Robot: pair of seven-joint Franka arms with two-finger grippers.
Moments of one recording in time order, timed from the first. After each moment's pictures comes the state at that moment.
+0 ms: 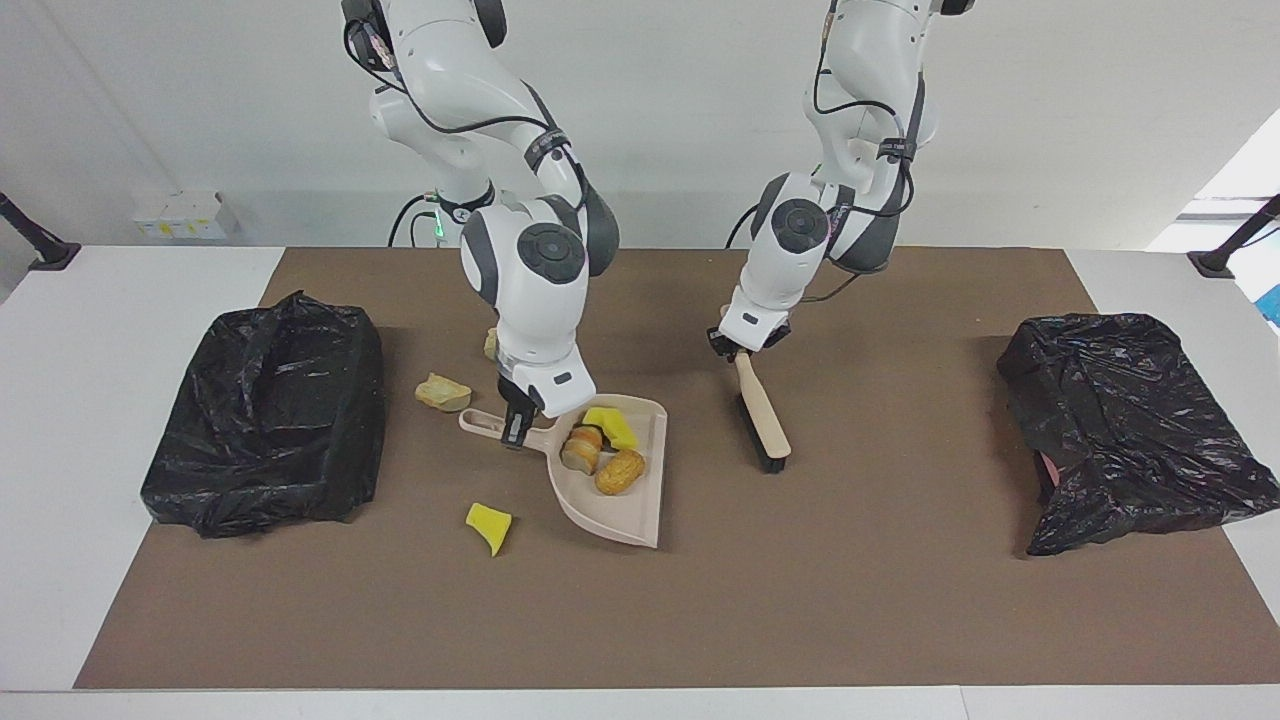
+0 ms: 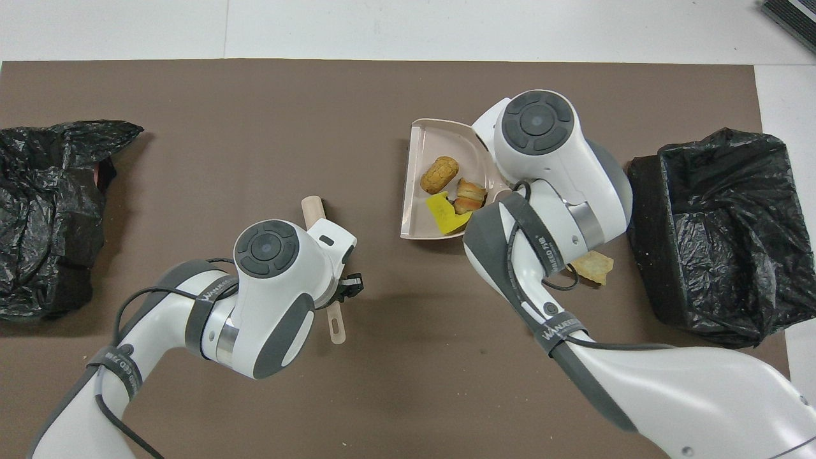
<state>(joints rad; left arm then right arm) -0.61 0.13 0.00 -2.15 -0.15 2.17 -0.66 0.32 0.39 0.01 -1.57 -0.26 1.94 -0.94</state>
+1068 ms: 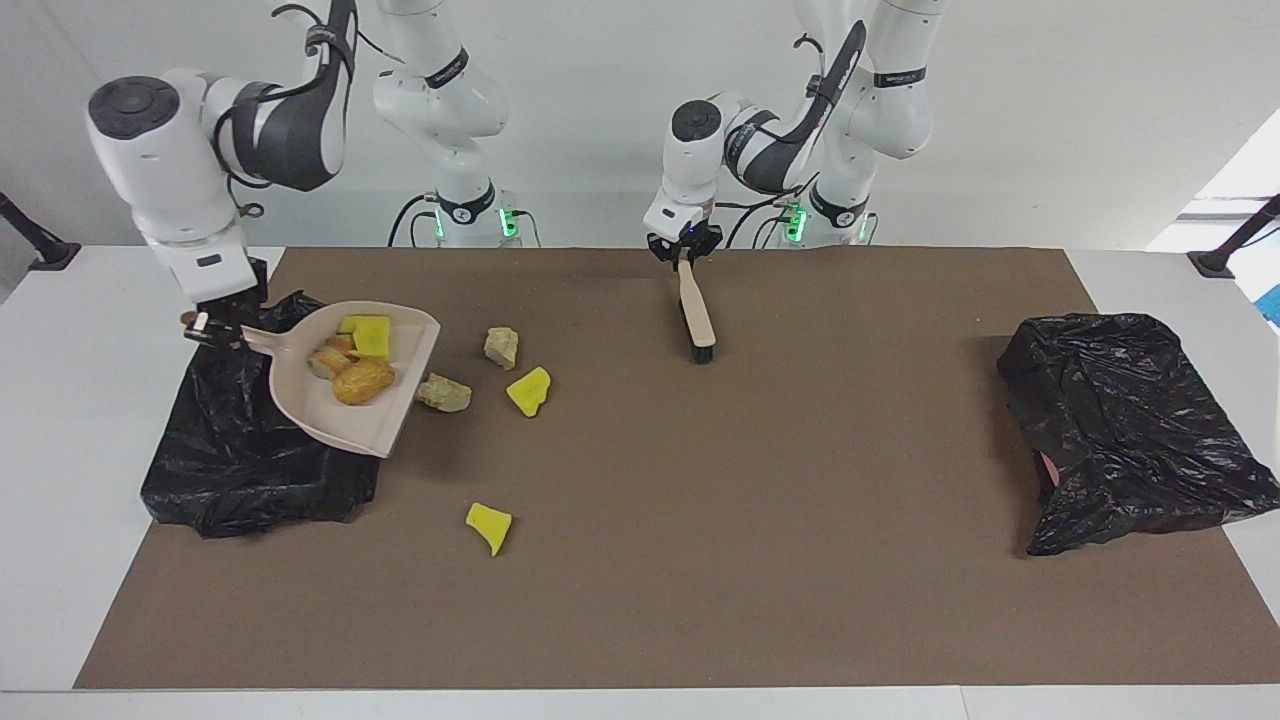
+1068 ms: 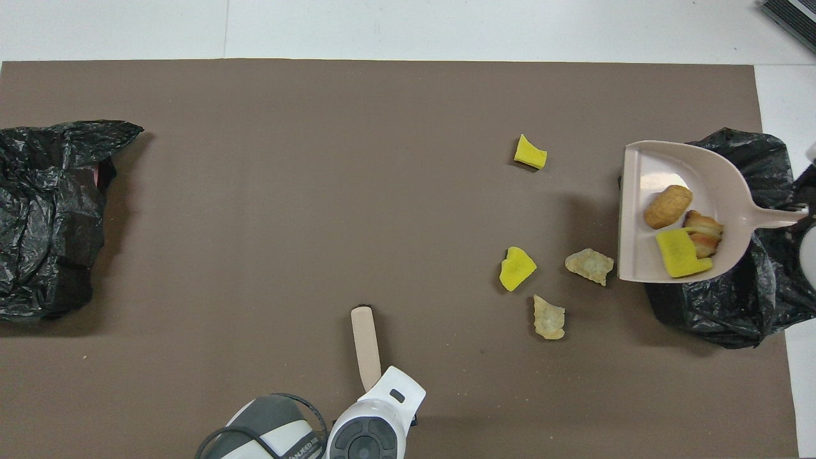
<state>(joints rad) -0.98 -0.13 -0.01 -2.48 -0.15 2.25 -0.96 -0.28 0.03 0.00 -1.84 -0.21 1.93 -1.65</state>
